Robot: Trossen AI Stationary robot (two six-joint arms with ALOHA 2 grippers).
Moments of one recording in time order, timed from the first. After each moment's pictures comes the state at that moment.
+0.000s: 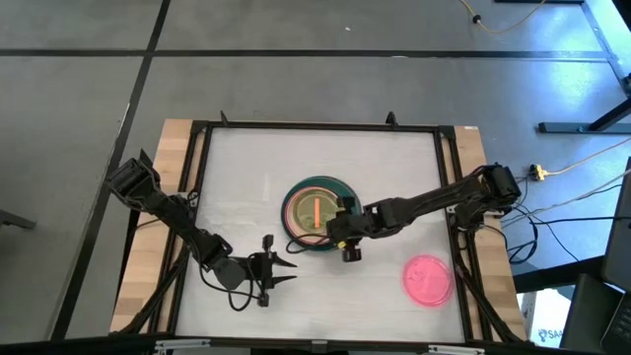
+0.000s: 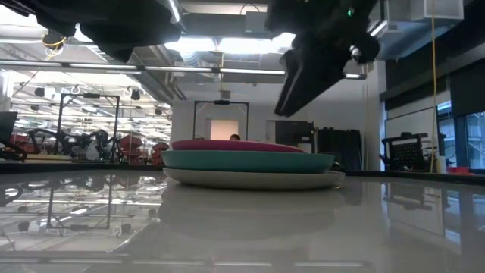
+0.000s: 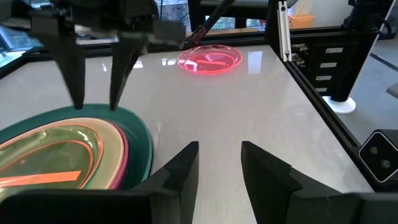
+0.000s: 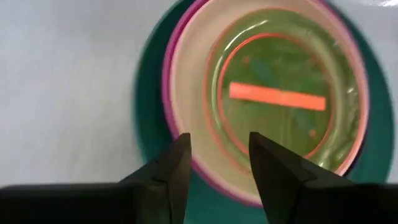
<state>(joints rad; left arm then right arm) -0.67 1.60 0.67 0.55 -0.68 -0.20 0.24 1.73 1.23 -0.52 0.22 0.00</state>
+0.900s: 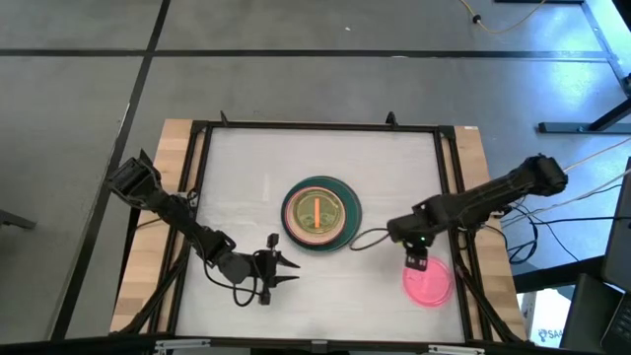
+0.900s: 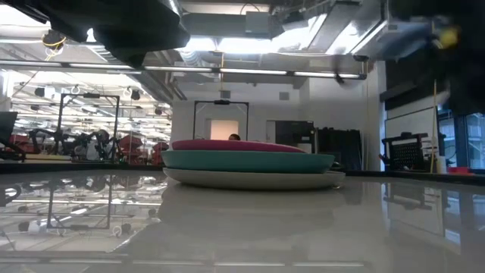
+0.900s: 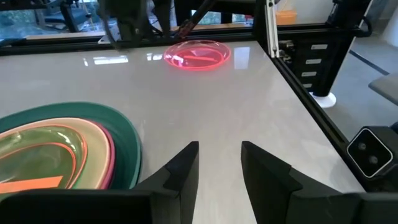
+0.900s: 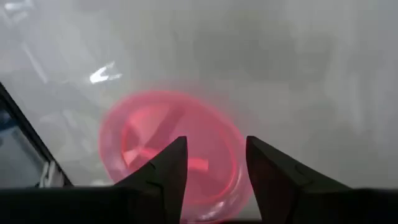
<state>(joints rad) -0.62 1.60 0.67 0.55 -0.56 -0.20 0.33 1.29 0.82 -1.00 -0.30 0.63</state>
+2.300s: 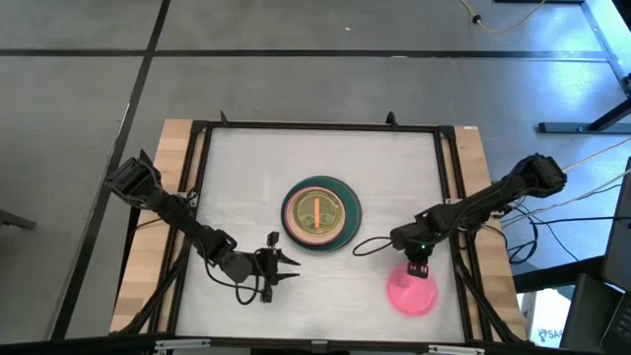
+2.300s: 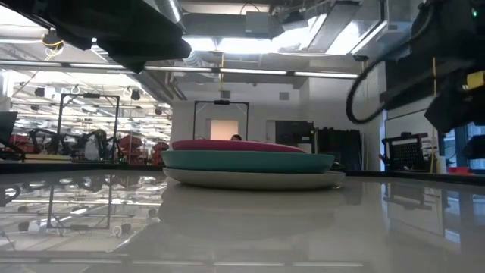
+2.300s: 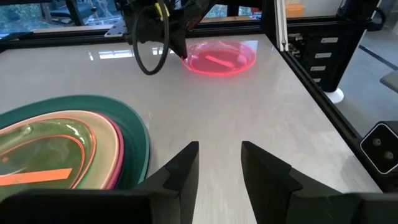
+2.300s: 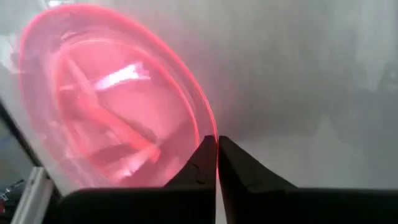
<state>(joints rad) -0.61 1.60 0.67 0.52 -0.56 -0.21 0.38 1.29 0.53 -0.60 -0.42 0.69</state>
